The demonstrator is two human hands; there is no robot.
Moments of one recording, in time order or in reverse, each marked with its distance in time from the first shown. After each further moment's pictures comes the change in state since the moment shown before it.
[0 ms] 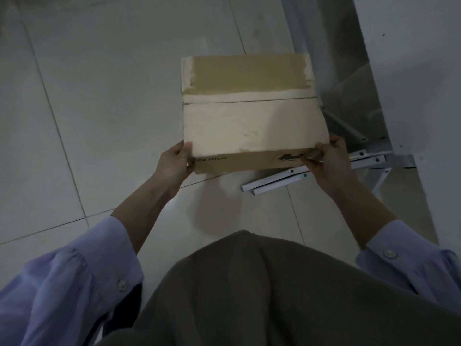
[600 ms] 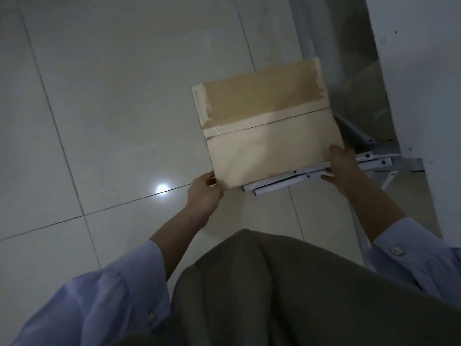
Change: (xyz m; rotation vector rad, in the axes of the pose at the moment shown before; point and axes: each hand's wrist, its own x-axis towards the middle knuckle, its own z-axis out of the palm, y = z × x) left_hand -0.012 -0.066 0.040 0.269 0.015 -0.143; right_hand 0.041 0.008 -0.021 -0.502 0.109 0.100
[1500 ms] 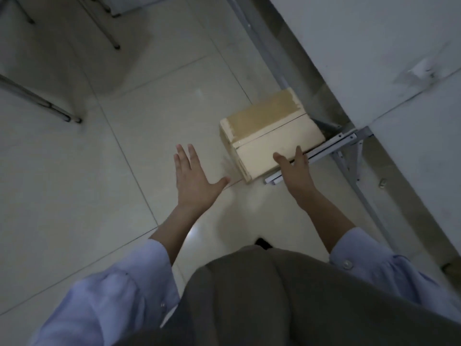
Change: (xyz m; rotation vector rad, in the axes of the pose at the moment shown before) left_hand -0.148 0.059 -0.135 0.749 0.202 0.581; right_hand -0.258 -0.015 0.046 -0.043 -0.070 -0.210
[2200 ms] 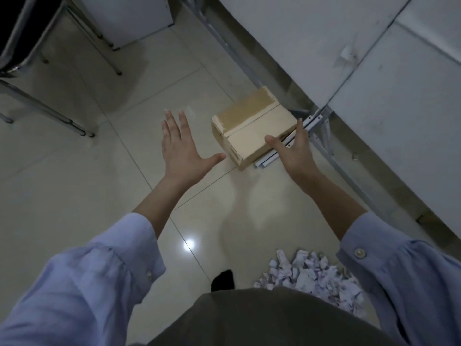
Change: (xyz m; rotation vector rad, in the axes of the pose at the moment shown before) left_hand -0.131 0.015 -0.119 0.181 0.146 0.330; right_hand -0.190 0.000 -0.041 0.089 0.137 -0.257
